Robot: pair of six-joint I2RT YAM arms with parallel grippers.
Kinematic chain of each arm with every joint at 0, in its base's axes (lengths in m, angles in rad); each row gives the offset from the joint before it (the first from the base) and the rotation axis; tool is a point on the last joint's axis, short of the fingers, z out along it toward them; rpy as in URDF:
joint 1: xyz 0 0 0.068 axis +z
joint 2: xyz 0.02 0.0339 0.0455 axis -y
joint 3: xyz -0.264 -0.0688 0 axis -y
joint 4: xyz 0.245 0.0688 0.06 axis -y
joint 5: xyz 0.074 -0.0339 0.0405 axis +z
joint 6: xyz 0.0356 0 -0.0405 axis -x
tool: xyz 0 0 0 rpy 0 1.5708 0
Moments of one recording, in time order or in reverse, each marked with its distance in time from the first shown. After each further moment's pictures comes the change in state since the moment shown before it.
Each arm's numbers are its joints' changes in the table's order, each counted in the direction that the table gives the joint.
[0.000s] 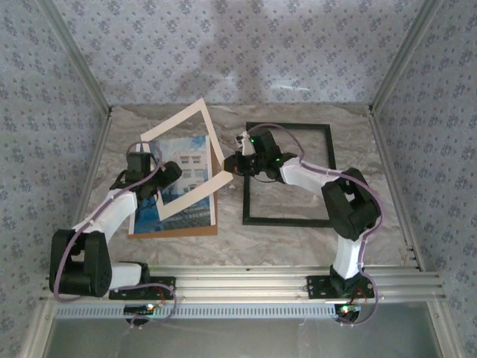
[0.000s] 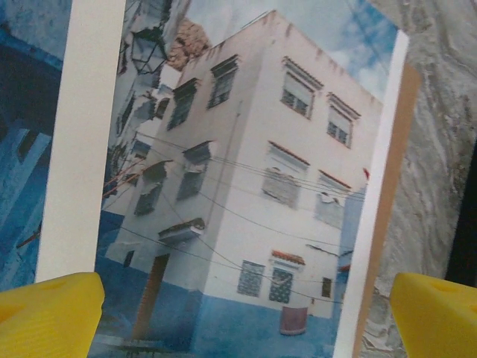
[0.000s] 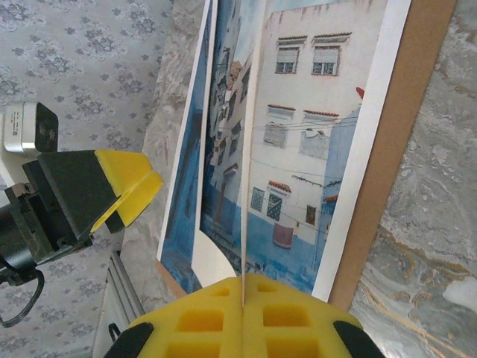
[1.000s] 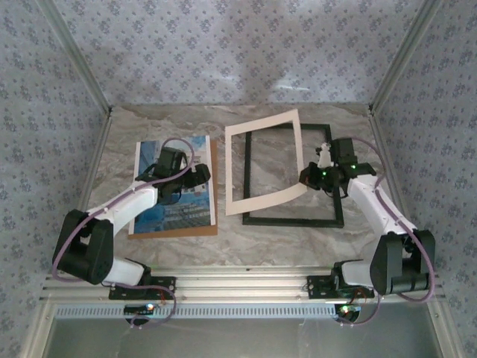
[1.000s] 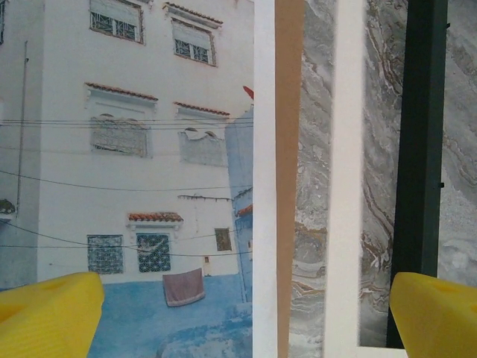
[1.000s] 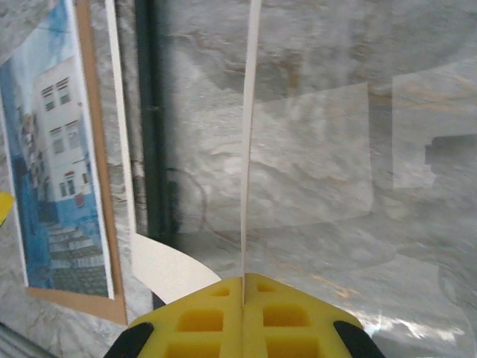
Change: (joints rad) left arm -0.267 -0.130 0.100 0.011 0.048 -0.049; right arm -0.489 0.550 -0.294 -0.656 -0.151 0.299
